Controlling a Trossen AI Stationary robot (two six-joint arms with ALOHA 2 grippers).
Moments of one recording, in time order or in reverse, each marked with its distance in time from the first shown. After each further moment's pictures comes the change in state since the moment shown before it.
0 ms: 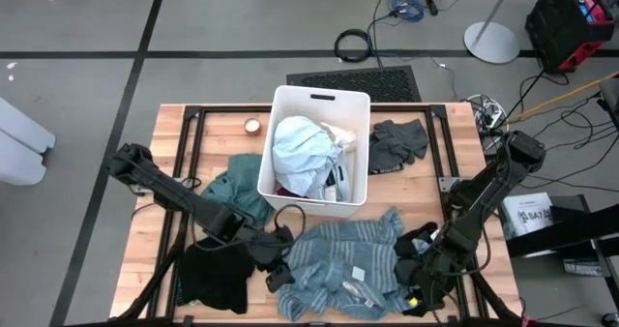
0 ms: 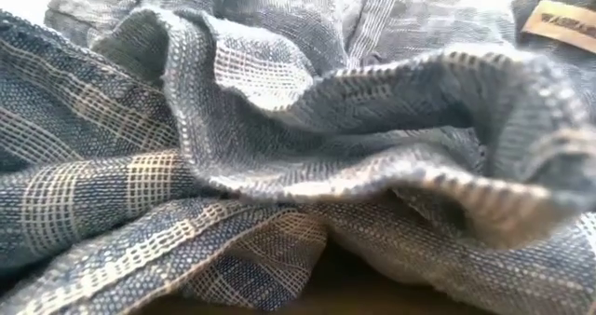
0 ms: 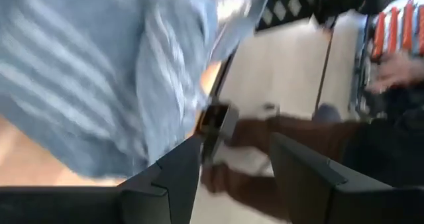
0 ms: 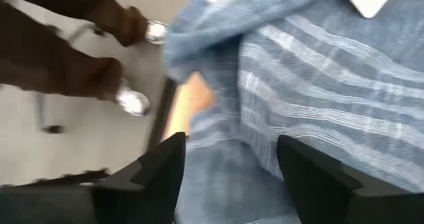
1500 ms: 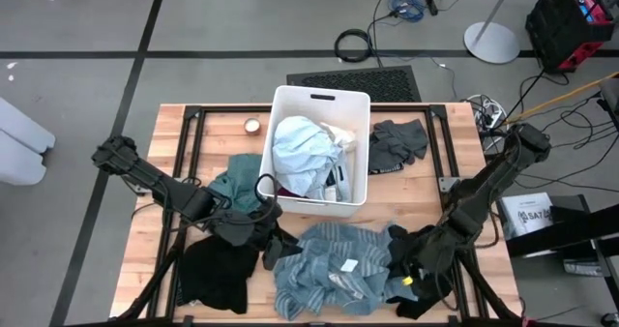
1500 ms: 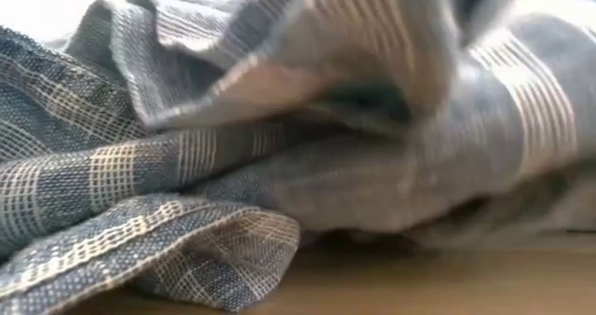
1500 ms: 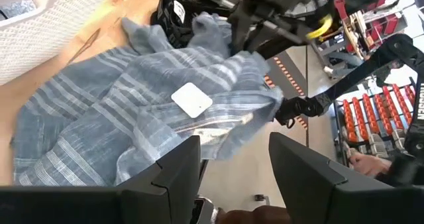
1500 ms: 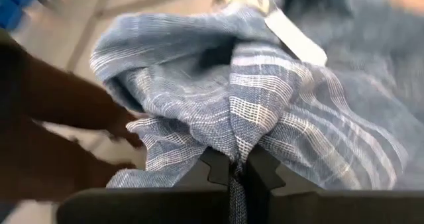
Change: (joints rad) left arm 0.000 -0.153 0.002 0.081 -0.343 0.064; right arm -0.101 -0.157 0.025 0.117 0.183 0.043
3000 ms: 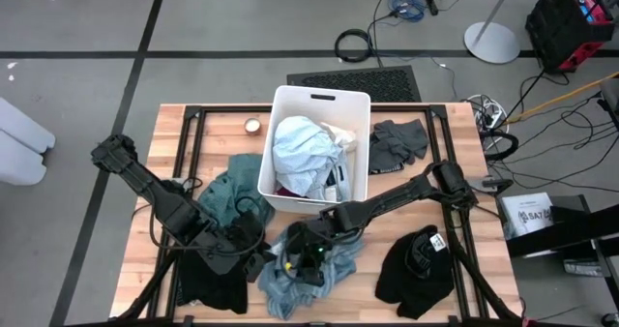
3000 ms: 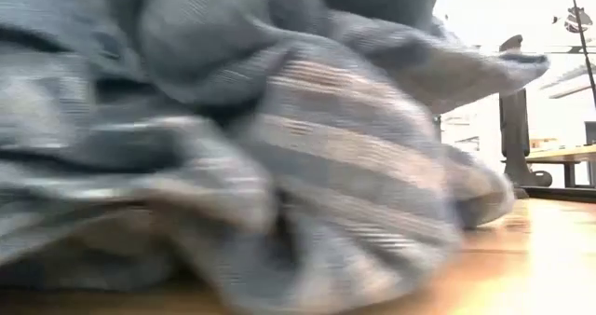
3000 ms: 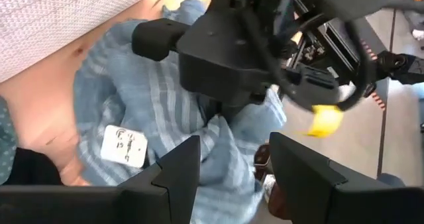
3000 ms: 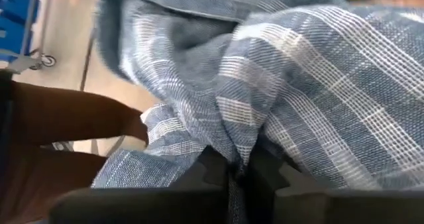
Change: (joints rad) left arm -0.164 -0.022 -0.002 -0.358 -0.135 -0.163; right arm -0.485 0.860 0.787 -0.075 -0.580 -0.212
